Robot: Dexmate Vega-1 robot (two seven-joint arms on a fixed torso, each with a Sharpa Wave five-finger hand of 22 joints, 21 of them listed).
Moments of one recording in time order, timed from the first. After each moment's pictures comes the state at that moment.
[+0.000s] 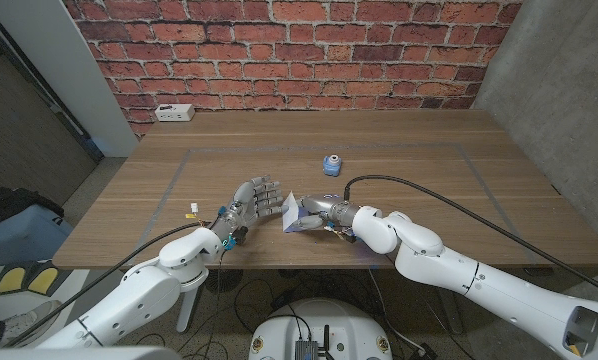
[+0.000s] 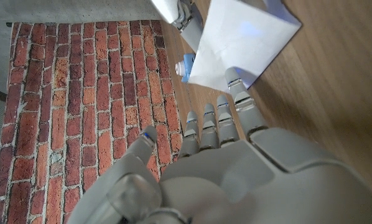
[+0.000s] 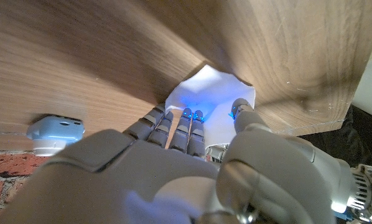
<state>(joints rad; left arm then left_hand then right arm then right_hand) 1.32 0.79 0.31 -2.03 -0.84 0.06 0.16 0.12 0.12 0.64 0.00 0.18 0.25 0.14 0.19 0.21 0.27 0.21 0.19 0.19 0.32 0.20 0.17 0.17 0.56 0.20 0.19 0.17 -0.80 -0.69 -0.91 -1.93 -0.60 -0.32 0.26 0.52 0.15 0.41 -0.14 0.18 0.27 -0.07 0.19 0.18 0.23 -0.05 0.20 0.19 0.10 -0.04 0.20 0.18 0.23 0.02 0.20 0.18</state>
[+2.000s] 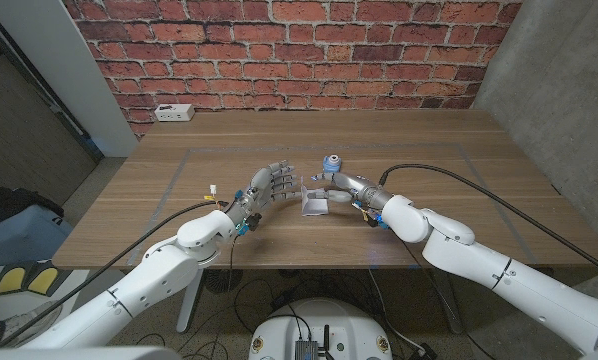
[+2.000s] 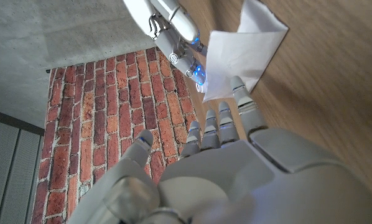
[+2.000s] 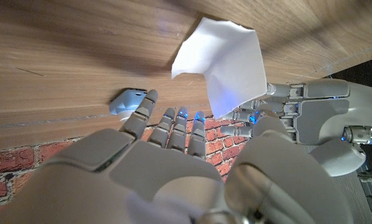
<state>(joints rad) 1.14 0.74 0.43 -1.90 -0.71 -0.02 0.03 0.06 0.08 0.63 0.01 0.18 0.09 0.09 0.20 0.20 0.17 0.19 0.20 0.19 0.21 0.15 0.18 0.17 0.44 0.17 0.20 0.18 -0.91 -0.77 -0.70 -1.92 -0.32 -0.18 -0.01 0.42 0.03 0.31 -0.11 0.20 0.26 -0.04 0.19 0.18 0.23 0.02 0.20 0.19 0.14 -0.02 0.20 0.19 0.24 0.09 0.20 0.18</state>
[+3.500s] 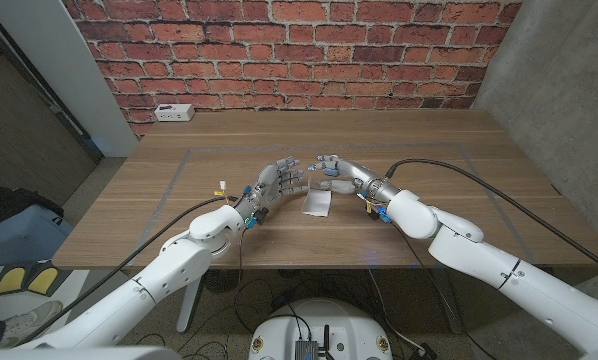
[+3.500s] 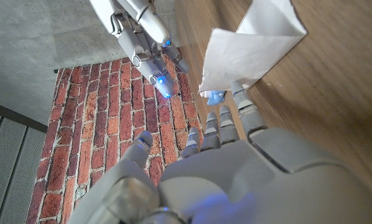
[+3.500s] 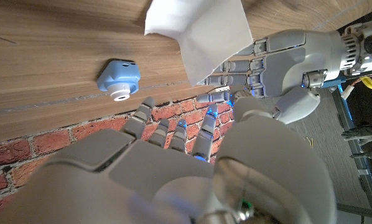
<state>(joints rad) 1.04 0.66 0.48 -1.76 -0.70 -0.05 -0.06 0.06 0.08 0.63 0.02 0.18 0.01 0.04 0.19 0.20 0.13 0.20 0.21 0.20 0.18 0.17 0.18 0.17 0.37 0.17 0.20 0.18 -0.92 -0.76 -0.65 -1.95 -0.25 -0.15 0.00 0.70 0.11 0.39 -0.16 0.20 0.41 -0.22 0.18 0.18 0.03 -0.06 0.18 0.19 -0.06 0.04 0.18 0.18 0.10 0.10 0.18 0.18</state>
